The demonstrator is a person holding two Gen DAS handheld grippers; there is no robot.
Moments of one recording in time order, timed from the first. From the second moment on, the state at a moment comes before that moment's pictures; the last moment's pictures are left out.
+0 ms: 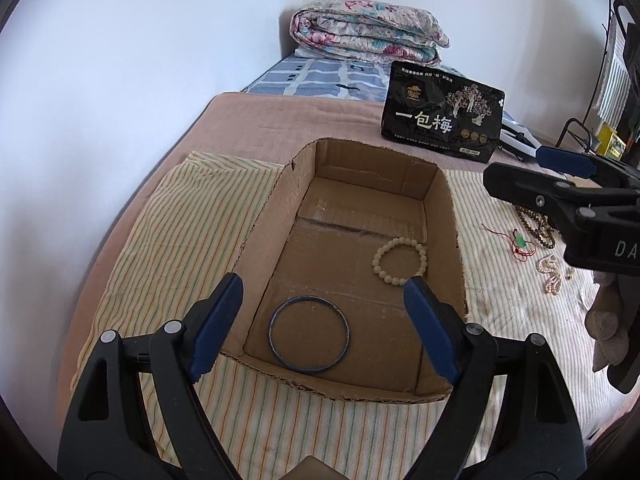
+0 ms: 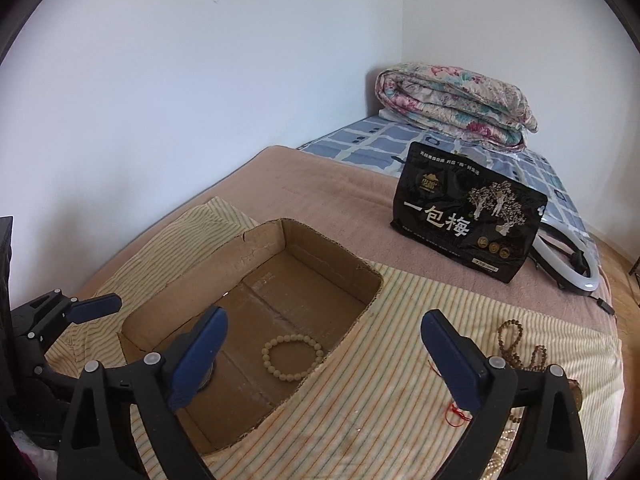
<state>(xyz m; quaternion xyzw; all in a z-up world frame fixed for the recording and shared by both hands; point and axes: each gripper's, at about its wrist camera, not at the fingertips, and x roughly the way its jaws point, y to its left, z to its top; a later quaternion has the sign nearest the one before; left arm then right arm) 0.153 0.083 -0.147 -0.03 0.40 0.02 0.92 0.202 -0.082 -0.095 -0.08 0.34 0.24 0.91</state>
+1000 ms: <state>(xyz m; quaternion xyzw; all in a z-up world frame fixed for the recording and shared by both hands) 0.160 -0.105 -0.148 0.04 0.39 -0.17 0.90 0.159 -0.357 -0.123 -0.02 0.36 0.05 0.93</state>
